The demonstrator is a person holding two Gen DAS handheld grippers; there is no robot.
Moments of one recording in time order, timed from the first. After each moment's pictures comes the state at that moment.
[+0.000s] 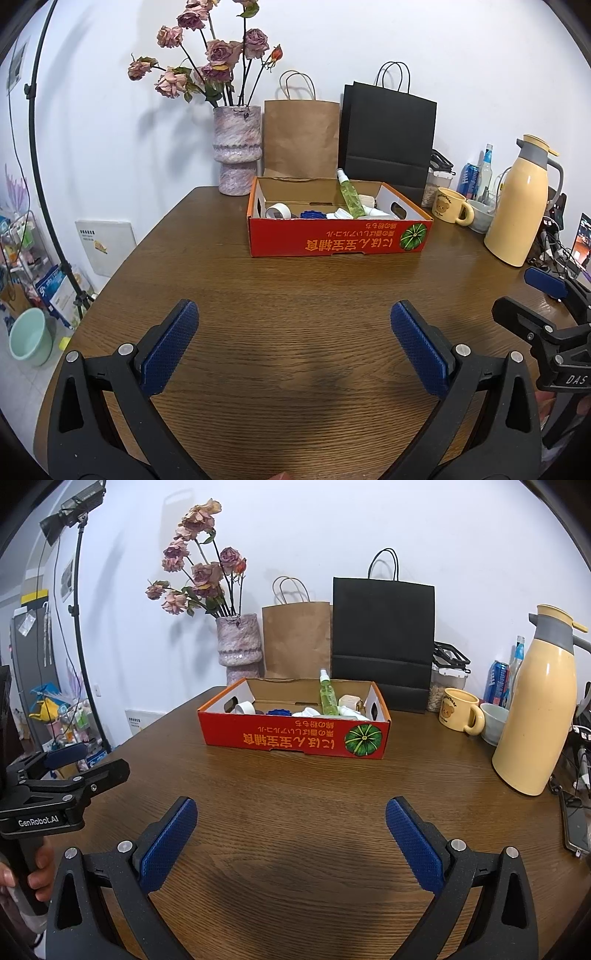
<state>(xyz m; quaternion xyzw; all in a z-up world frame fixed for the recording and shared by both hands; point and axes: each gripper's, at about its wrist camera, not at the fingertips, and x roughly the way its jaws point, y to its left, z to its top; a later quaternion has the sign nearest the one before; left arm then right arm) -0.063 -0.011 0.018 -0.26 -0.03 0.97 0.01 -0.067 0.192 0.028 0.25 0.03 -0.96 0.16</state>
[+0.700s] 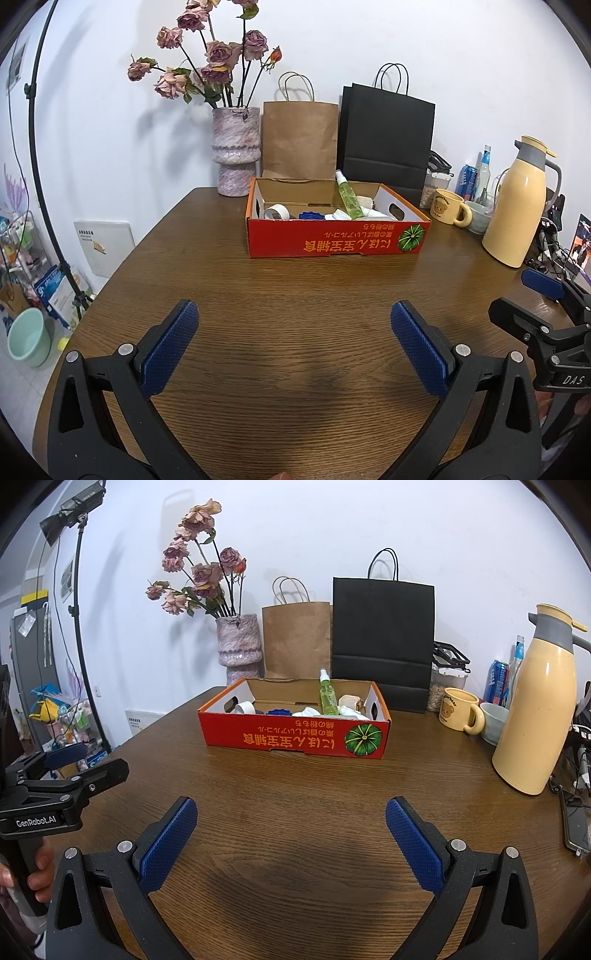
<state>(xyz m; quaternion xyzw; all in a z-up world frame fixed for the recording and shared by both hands) -0.063 -0.011 0.021 -0.26 -0.03 0.97 0.02 -0.067 0.192 0.028 0.25 0.03 -0.96 0.16</state>
